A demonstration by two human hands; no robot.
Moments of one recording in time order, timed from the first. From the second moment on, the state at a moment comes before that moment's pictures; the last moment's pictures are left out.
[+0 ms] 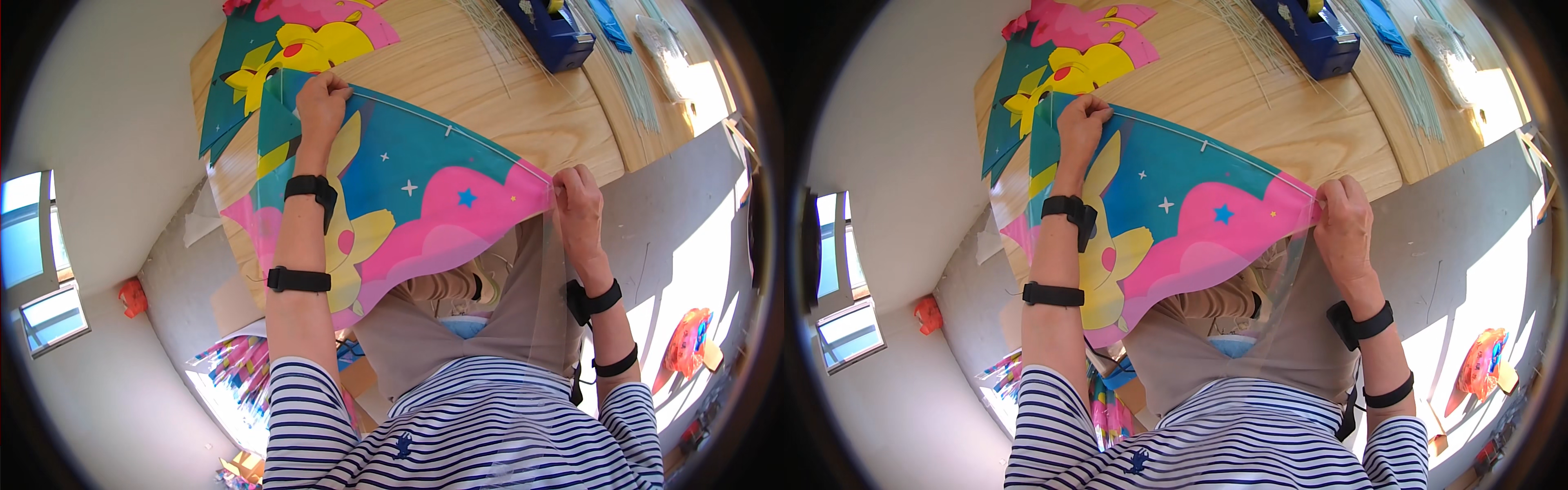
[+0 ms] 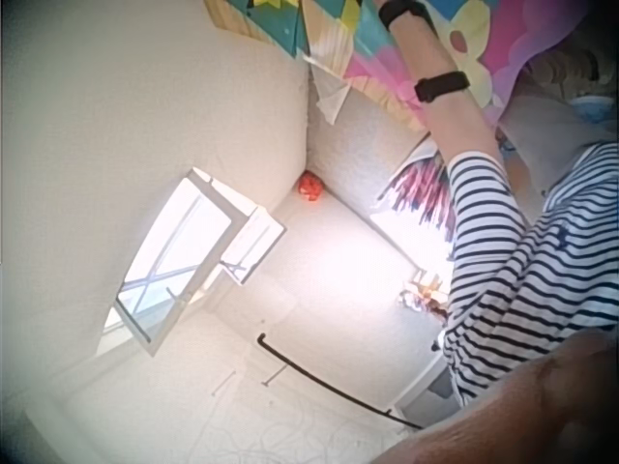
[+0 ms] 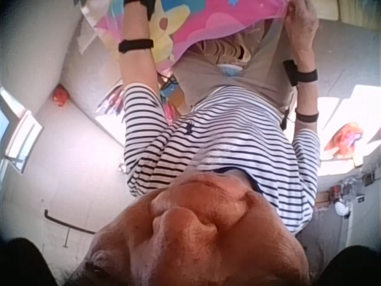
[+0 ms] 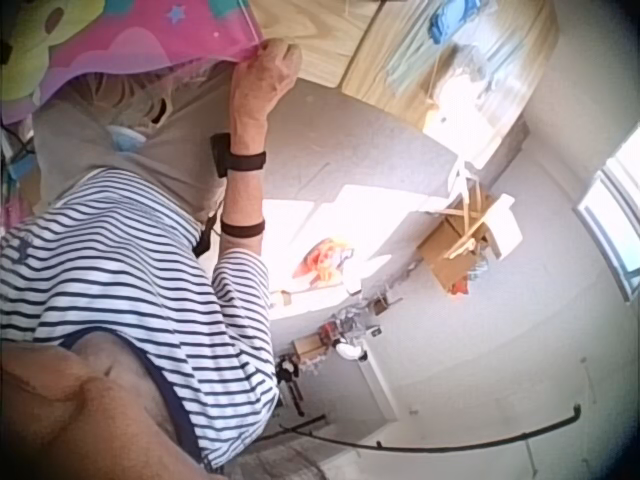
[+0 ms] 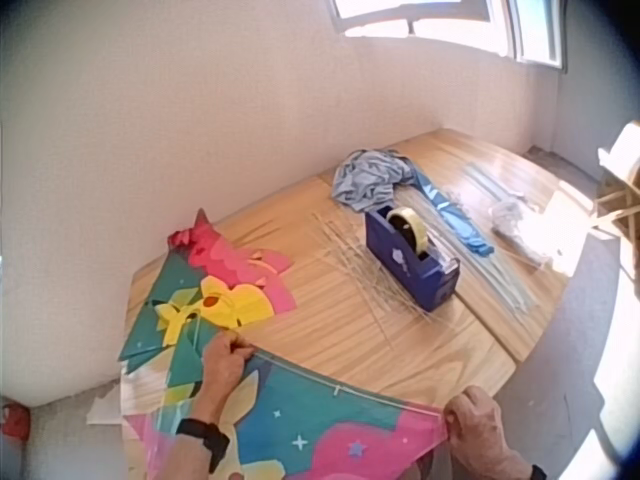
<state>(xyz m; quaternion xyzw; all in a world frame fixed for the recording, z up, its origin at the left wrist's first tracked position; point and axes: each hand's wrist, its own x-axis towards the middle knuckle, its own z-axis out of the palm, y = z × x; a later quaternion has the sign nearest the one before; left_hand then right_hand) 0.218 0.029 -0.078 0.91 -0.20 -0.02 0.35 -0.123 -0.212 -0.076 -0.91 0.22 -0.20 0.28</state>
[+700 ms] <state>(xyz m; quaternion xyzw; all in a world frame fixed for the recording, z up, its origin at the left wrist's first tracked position) 0.214 0.023 -0.078 0.91 -0.21 0.01 0.35 -0.124 -0.213 -0.079 -0.92 0.21 -0.20 0.27</state>
